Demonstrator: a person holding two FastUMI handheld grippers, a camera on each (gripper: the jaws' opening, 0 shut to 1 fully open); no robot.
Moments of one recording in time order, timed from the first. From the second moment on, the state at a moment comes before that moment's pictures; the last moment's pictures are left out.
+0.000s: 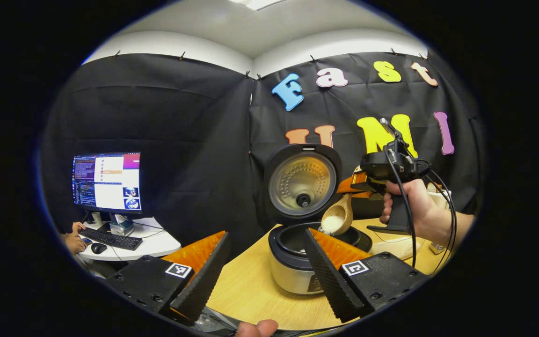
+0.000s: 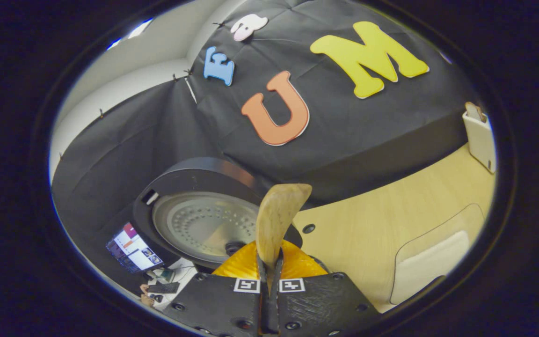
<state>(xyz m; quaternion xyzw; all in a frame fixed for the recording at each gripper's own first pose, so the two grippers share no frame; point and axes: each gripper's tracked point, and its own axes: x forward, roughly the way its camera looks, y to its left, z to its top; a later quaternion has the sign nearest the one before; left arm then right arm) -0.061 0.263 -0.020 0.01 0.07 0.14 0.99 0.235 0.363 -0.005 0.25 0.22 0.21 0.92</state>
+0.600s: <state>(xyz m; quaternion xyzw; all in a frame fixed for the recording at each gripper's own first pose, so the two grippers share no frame) -0.064 0.270 -0.017 -0.02 0.06 0.14 0.99 0.226 0.379 0.013 0.10 0.16 0.22 0.96</state>
